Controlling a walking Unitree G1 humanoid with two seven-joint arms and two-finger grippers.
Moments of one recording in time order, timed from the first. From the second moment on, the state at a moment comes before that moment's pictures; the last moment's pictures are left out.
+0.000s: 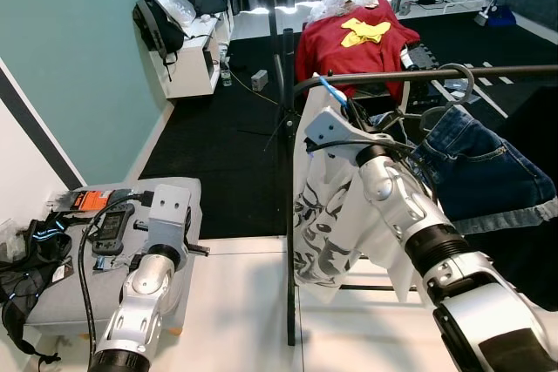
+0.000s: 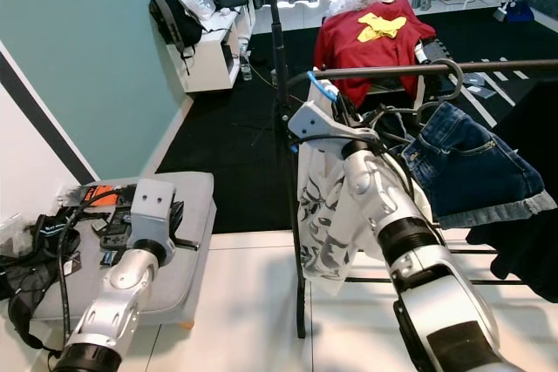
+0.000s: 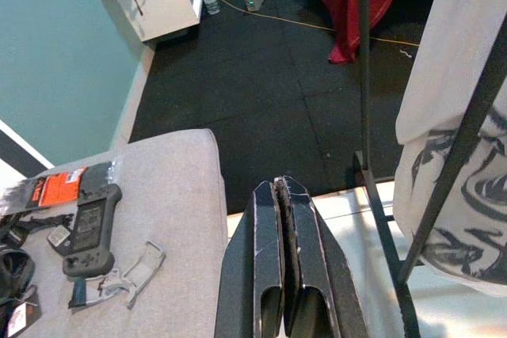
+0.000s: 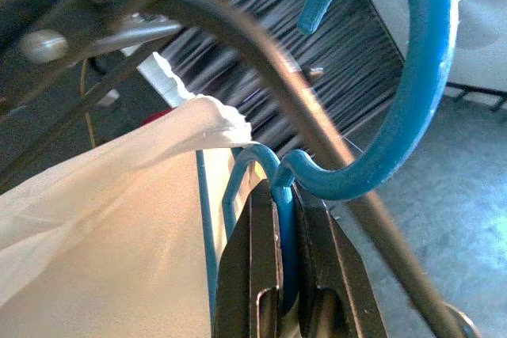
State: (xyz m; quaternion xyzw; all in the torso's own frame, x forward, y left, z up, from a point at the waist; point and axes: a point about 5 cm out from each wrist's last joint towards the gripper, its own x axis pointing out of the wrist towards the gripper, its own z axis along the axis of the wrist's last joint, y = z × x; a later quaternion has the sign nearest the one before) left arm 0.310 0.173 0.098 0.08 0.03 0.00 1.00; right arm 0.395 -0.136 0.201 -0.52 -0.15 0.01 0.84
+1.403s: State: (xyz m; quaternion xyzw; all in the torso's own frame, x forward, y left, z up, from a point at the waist) left arm 0.298 0.194 0.071 0.04 0.08 0.05 1.00; right arm 0.287 -0.123 0.064 -0.15 0.08 0.40 0.90
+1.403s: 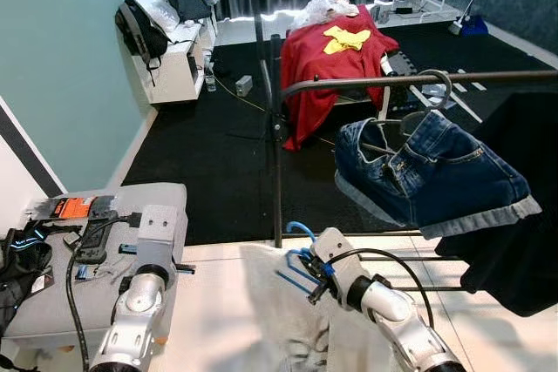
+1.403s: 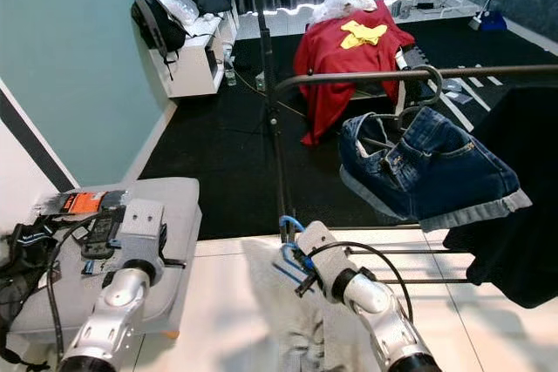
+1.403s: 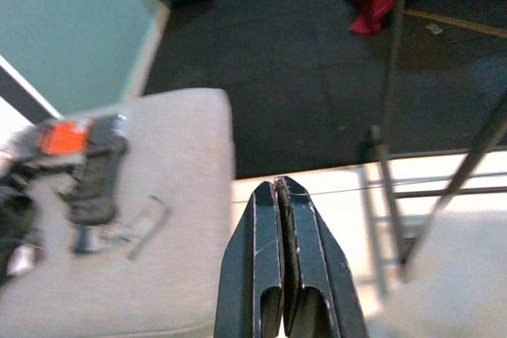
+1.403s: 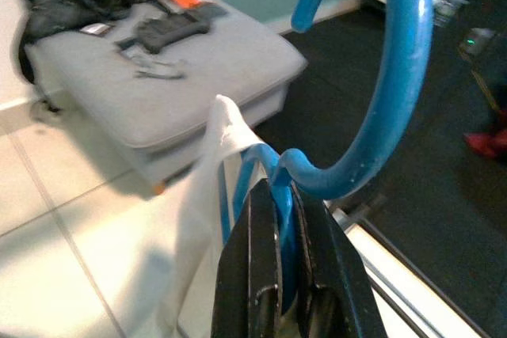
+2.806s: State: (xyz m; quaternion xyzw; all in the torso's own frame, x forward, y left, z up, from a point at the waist) left arm 0.321 0.168 0.111 -0.08 -0.02 -0.15 0.98; right arm 0.321 -0.178 0.227 -0.04 -0.05 0.57 0.82
